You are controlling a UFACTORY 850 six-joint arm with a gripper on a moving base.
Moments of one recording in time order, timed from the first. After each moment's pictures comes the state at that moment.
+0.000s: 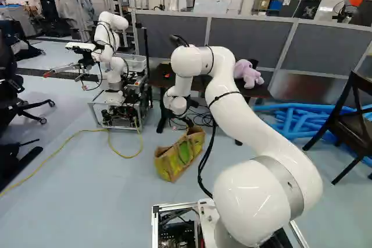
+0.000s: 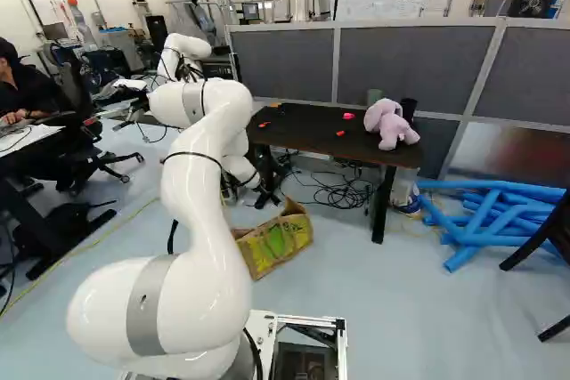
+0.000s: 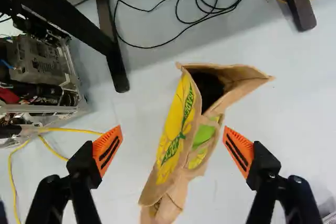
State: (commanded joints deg) arm 11.6 -67.1 -78.6 41.1 17.6 7.3
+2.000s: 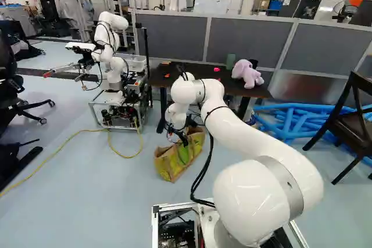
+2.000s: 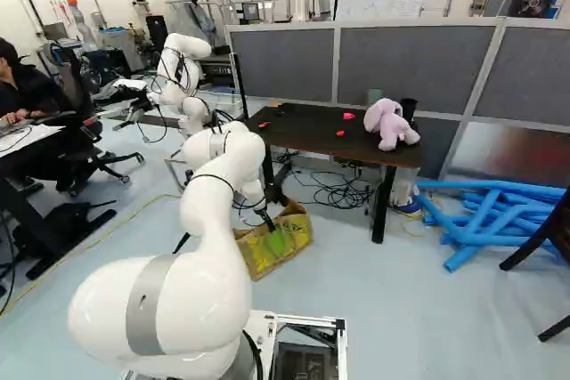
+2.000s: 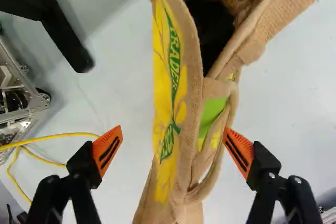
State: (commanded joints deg) arm 10.1 -89.9 -101.4 41.1 1.4 16.4
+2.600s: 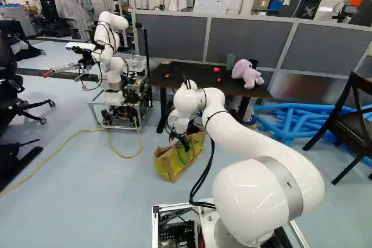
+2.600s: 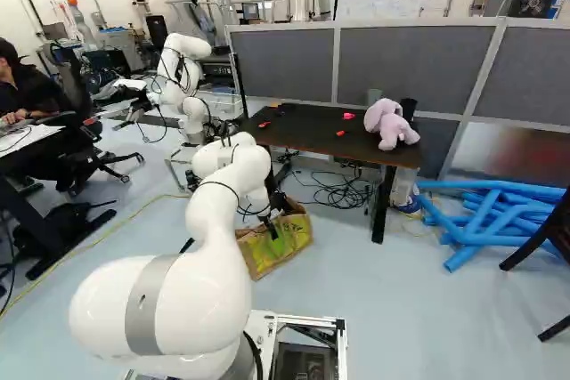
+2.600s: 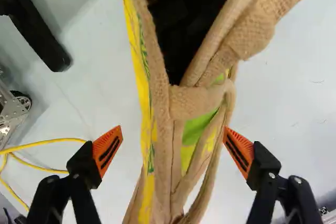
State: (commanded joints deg) arm 8.4 -96.6 -108.2 41.1 -0.8 16.4
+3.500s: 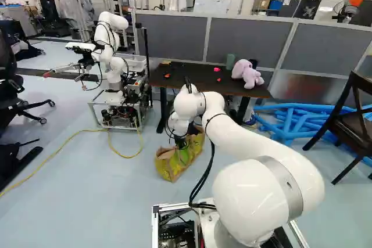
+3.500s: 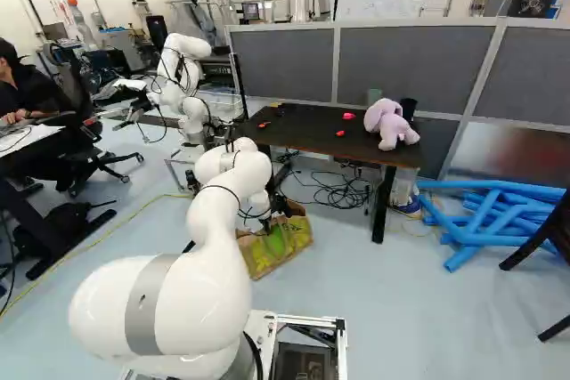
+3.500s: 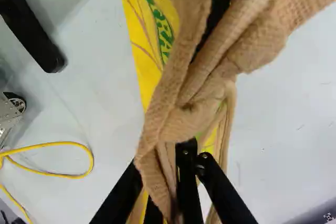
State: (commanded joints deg) arm 8.4 -98.5 -110.1 41.1 -0.8 16.4
